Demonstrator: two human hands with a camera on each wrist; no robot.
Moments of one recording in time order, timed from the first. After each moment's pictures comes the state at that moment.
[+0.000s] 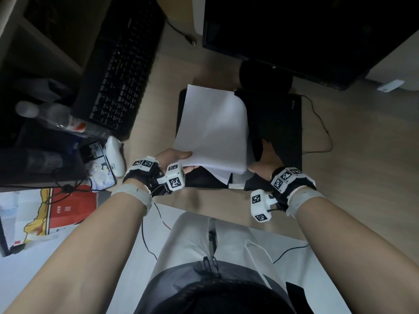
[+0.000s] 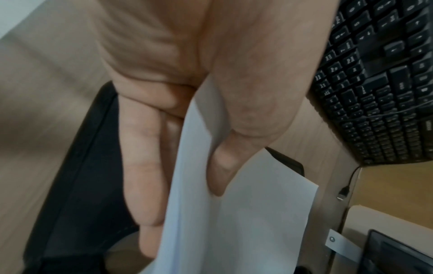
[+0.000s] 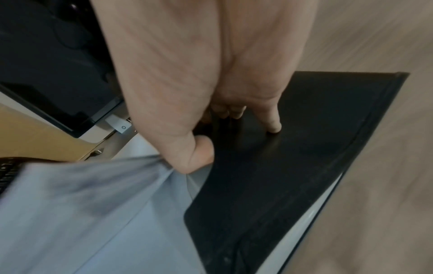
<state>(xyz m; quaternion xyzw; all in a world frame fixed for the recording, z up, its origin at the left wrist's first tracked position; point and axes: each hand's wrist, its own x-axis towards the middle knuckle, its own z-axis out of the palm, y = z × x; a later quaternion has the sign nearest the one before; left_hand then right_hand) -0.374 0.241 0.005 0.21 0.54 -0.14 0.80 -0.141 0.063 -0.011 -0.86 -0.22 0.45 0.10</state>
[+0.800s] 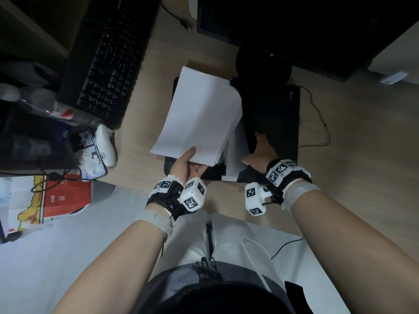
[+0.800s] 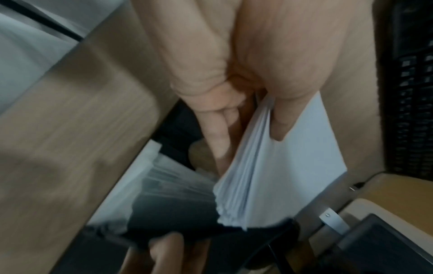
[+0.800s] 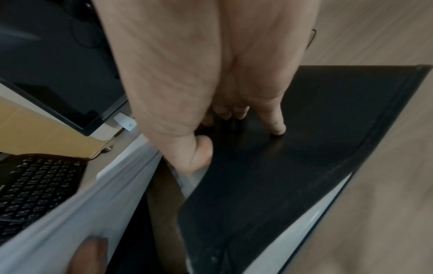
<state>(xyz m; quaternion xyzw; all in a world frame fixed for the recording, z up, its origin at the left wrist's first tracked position) -0.339 0.146 -0.015 0.01 0.56 0.21 0.80 -0.136 0.059 -0.017 -0.85 -0.24 0.45 0.10</state>
